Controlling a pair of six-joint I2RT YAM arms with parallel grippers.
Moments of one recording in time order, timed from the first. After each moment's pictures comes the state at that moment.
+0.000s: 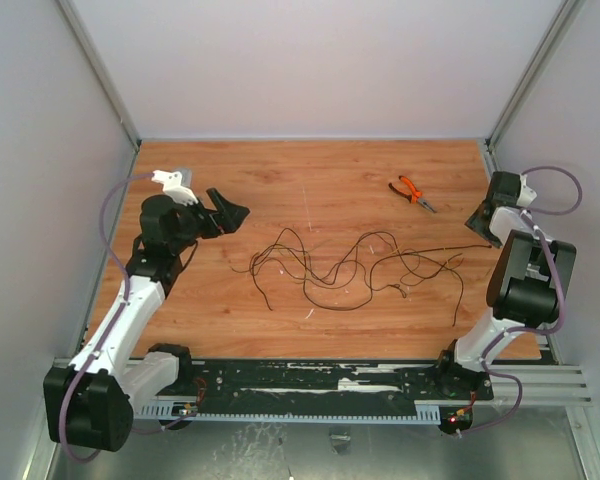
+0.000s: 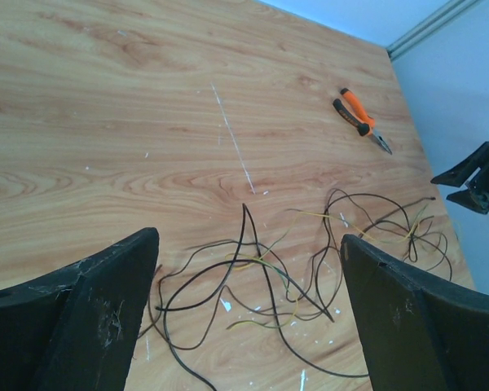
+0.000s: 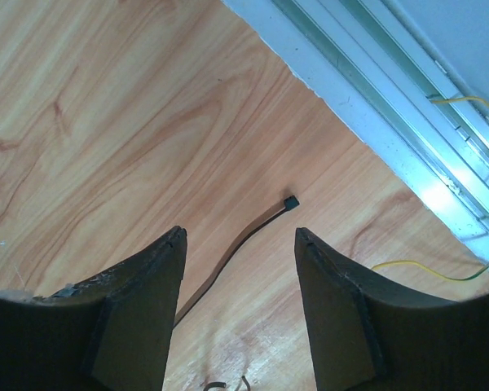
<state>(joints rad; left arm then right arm) -0.12 0.98 0.69 0.03 0.34 -0.49 -0.30 1.72 1.09 -0.30 0.30 0.43</state>
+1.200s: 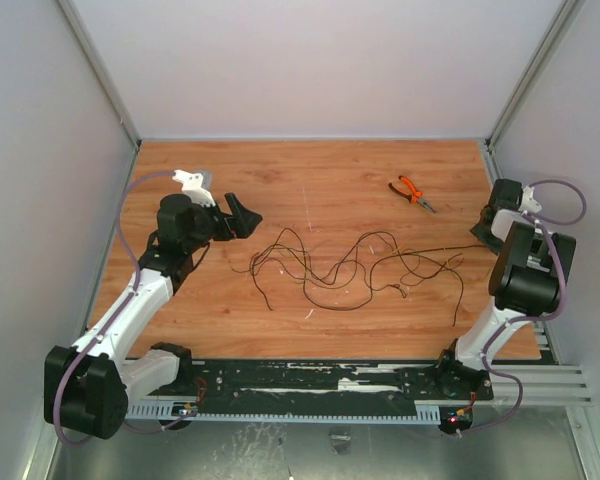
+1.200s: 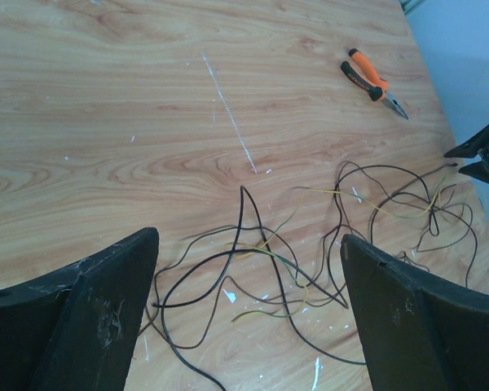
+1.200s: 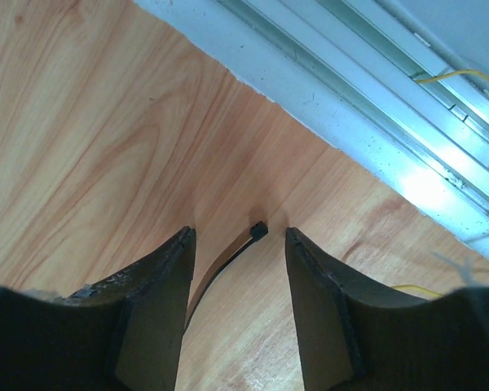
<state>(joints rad) -0.22 1.05 0.69 0.05 0.29 -0.43 -0.34 1.81 1.07 -0.27 0.34 0.52</state>
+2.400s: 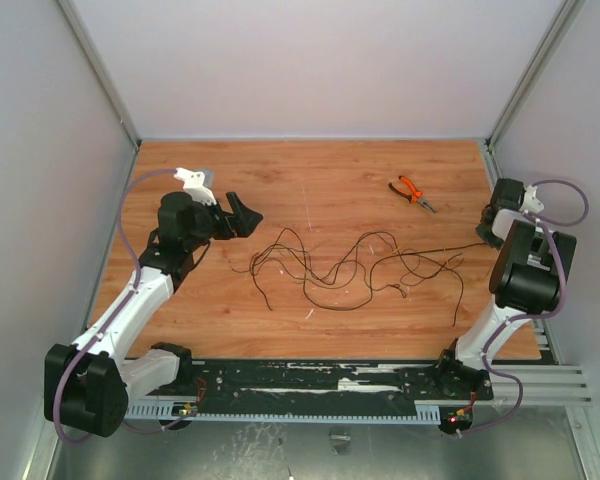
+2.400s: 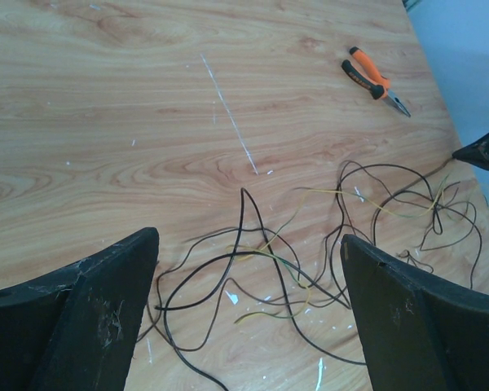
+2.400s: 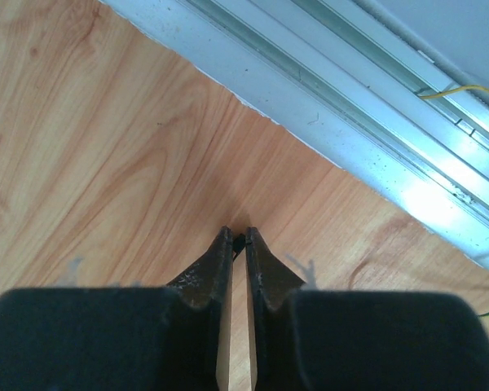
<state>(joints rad) -0.22 1.07 0.70 0.04 0.29 -0.41 -0.35 1.82 1.07 -0.22 0.34 0.54</state>
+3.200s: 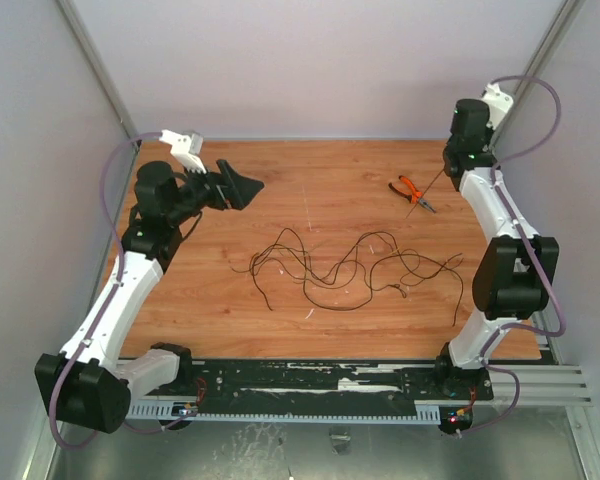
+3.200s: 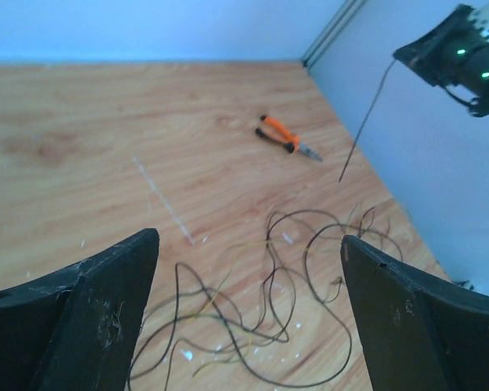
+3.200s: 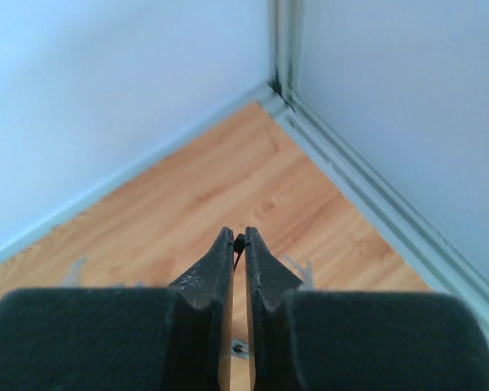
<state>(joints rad) -0.20 1.08 0.96 -0.03 0.44 -0.41 -0.01 1.74 1.51 -0.13 0.54 0.36</state>
